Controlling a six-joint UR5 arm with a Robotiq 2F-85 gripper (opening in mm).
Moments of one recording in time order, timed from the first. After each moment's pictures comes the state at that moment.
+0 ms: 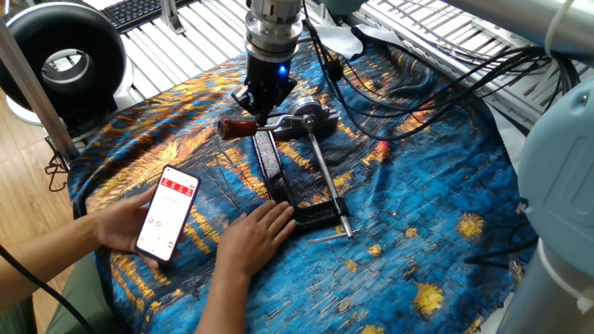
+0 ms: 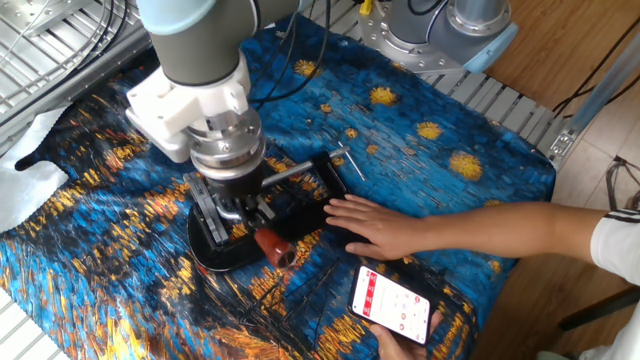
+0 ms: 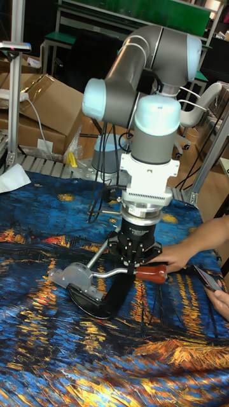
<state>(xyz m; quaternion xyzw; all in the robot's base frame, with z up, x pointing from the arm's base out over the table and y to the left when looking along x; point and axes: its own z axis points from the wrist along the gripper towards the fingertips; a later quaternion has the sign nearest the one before) 0.609 0.081 0.093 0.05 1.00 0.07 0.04</state>
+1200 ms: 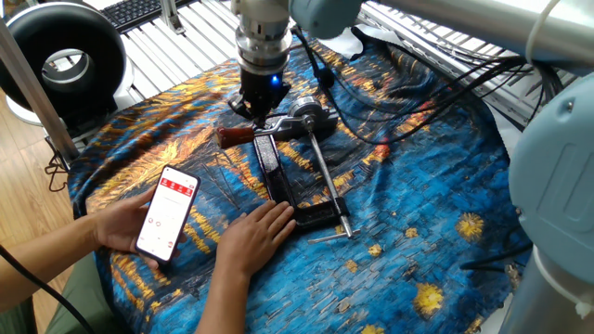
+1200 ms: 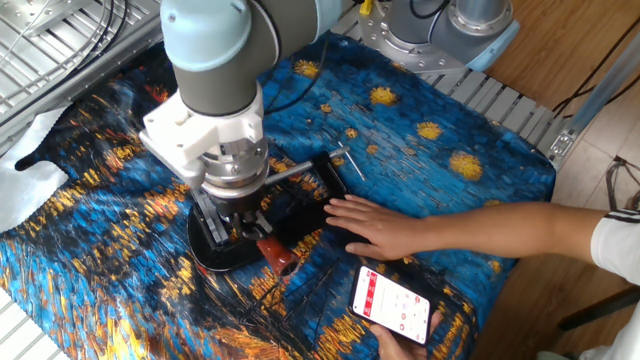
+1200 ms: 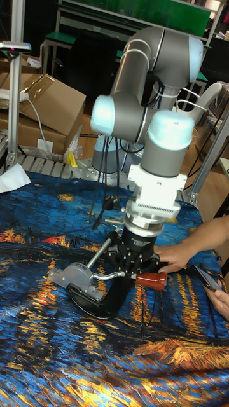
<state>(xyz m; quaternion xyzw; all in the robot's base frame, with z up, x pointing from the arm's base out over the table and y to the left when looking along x) 0.615 0.071 0.091 0.03 1.00 0.02 0.05</state>
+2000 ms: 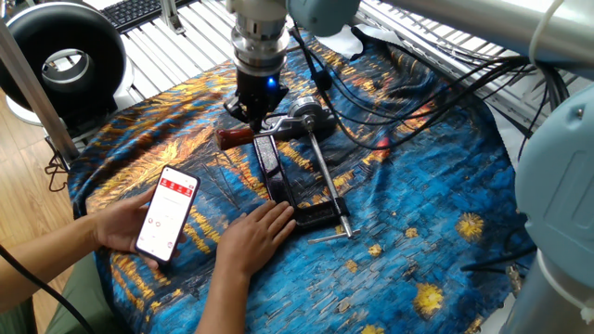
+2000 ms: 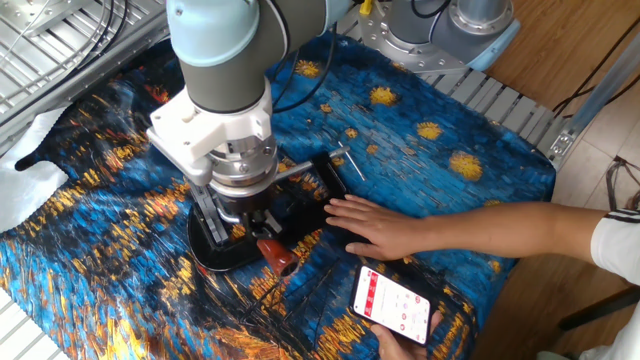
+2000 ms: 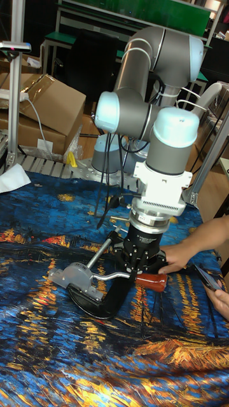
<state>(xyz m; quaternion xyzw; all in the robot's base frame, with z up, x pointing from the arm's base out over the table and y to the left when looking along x) 0.608 0.088 0.080 0.04 1.00 0.04 0.04</state>
